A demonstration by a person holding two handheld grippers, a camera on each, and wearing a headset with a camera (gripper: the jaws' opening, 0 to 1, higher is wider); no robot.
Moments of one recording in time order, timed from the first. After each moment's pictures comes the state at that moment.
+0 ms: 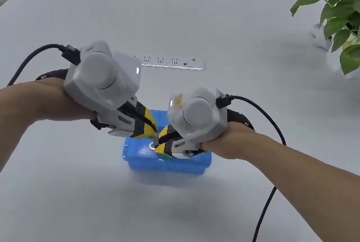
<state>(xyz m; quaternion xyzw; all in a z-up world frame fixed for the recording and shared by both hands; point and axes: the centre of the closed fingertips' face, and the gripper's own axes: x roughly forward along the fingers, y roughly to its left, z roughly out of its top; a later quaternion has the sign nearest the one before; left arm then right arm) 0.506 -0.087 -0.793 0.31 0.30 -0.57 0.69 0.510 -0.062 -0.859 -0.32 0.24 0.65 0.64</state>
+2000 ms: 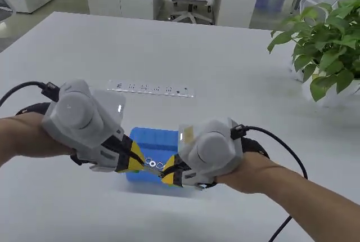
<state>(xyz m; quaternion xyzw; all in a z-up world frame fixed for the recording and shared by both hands) 0.426 -0.089 -0.766 0.34 0.27 -0.58 0.69 0.434 -0.102 -0.811 -0.38 0.21 0.65 0.62</state>
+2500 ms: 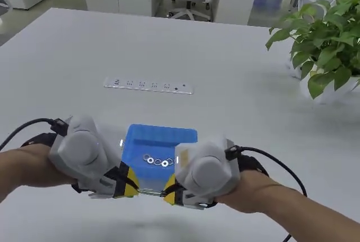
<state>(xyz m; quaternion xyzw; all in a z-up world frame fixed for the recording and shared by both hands) 0.406 -0.087 -0.825 0.33 0.30 -0.59 0.67 0.410 -0.114 -0.845 -0.39 0.23 0.65 0.61</state>
